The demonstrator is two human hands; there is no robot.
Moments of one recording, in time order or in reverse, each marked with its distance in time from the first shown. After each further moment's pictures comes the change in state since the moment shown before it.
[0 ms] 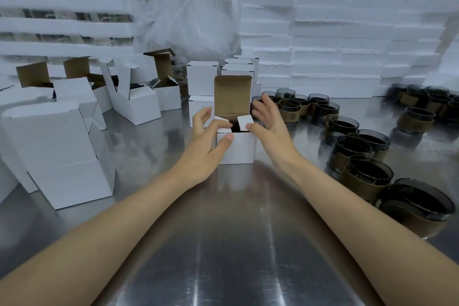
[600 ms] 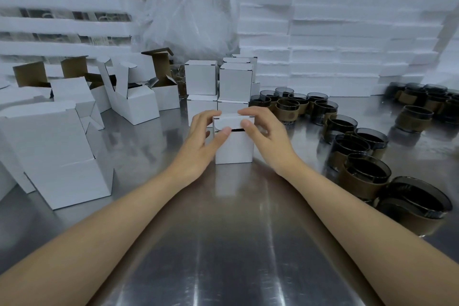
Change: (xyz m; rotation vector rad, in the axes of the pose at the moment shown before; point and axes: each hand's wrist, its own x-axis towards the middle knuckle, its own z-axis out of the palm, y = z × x) left_hand 0.003 -0.002 -0.001 -0.268 0.043 -0.047; right_hand -0.010 0.000 -0.004 -0.248 -0.067 -0.270
